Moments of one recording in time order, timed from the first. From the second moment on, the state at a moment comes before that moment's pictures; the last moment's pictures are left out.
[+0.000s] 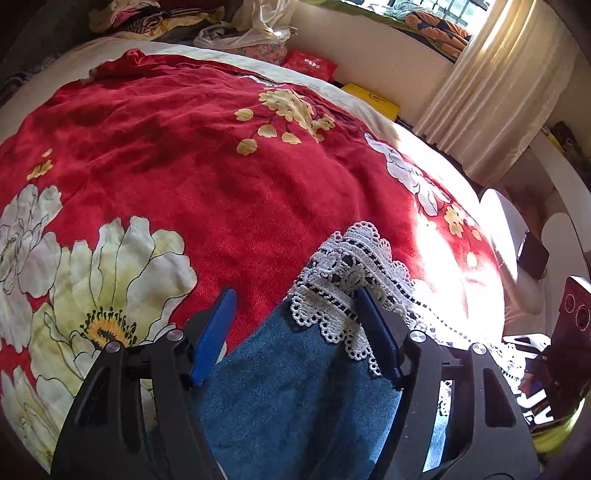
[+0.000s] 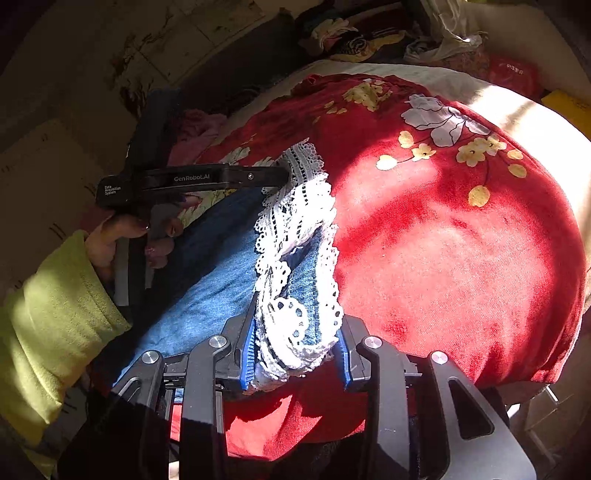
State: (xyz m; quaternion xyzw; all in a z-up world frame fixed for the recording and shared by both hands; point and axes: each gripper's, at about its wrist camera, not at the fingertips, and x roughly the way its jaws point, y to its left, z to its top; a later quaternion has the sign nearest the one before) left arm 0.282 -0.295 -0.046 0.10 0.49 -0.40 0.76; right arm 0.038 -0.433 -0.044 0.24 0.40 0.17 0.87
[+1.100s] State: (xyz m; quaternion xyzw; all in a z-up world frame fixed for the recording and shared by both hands) left arm 0.228 -0.141 0.033 -0.05 0.38 -0.44 0.81; right arm 0.040 -0.285 0.057 0.14 0.34 0.33 0.87
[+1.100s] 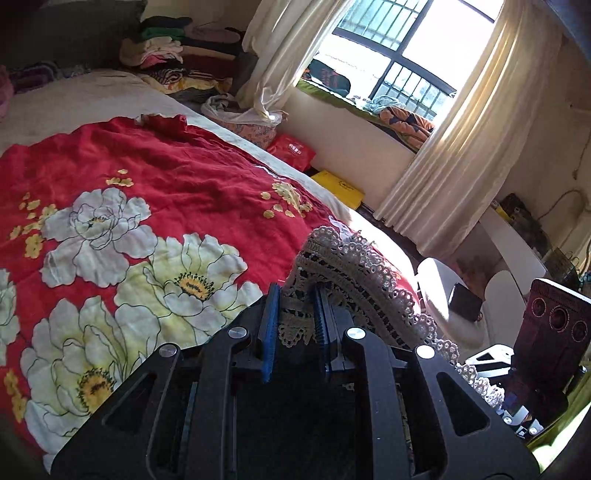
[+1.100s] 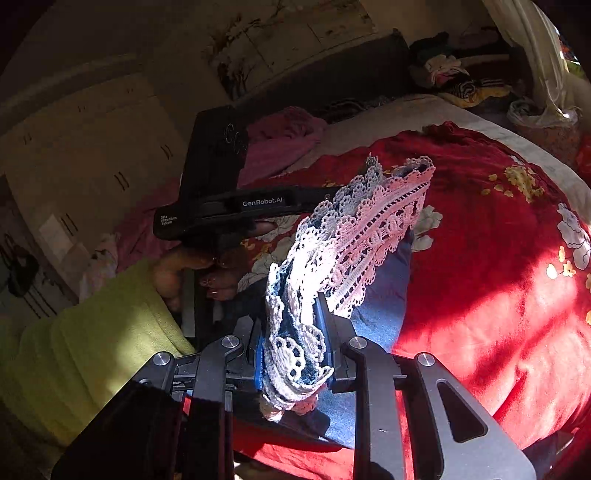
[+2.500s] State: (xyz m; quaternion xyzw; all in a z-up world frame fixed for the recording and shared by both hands) left arm 0.141 -0.145 -0.020 0.10 0.46 -0.30 0.83; right arm 0.015 -0.314 -0.015 0.11 0.42 0.23 0.87
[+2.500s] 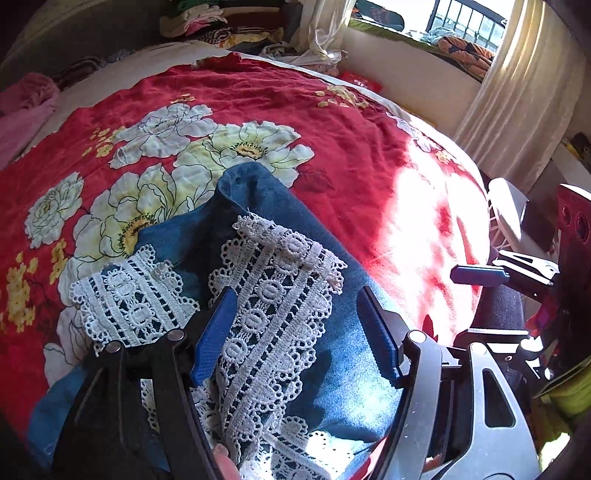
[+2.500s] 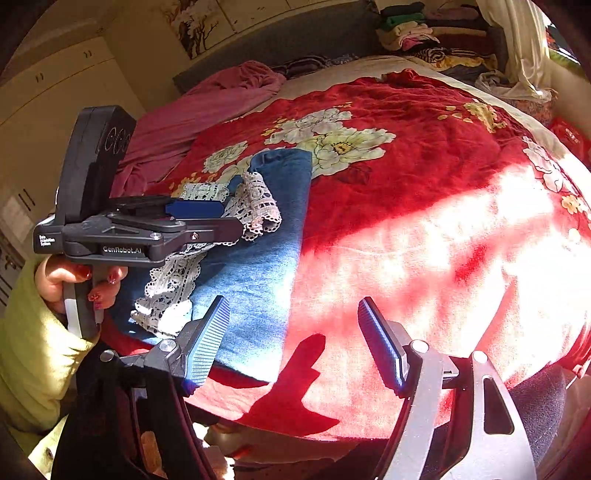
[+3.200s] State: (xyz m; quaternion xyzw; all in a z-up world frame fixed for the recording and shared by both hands) left arm 0.171 0.015 -0.004 -0.22 0.49 -0.23 0.81; right arm -0.009 -0.184 0.002 -0.06 0.37 0.39 0.84
